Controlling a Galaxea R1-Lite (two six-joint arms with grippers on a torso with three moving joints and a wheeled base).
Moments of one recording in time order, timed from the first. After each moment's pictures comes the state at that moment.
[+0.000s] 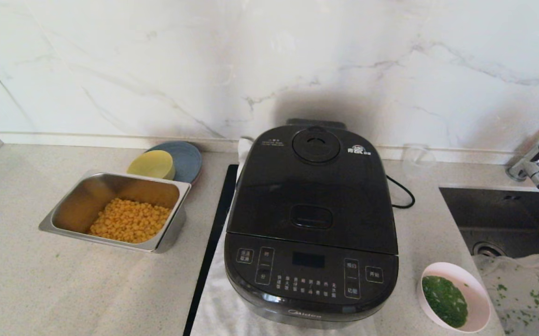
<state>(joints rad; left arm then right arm) -0.02 0.41 -0.50 0.02 -0.14 0.04 0.00 0.00 0.00 0.00 0.02 0.00</state>
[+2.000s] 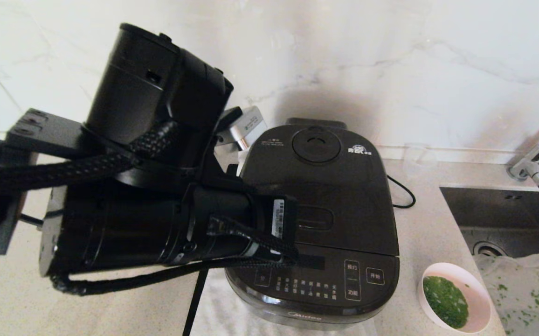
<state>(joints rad) -0.95 1.60 -1.32 0.31 0.09 -0.49 0.00 0.00 0.00 0.00 0.02 0.00</state>
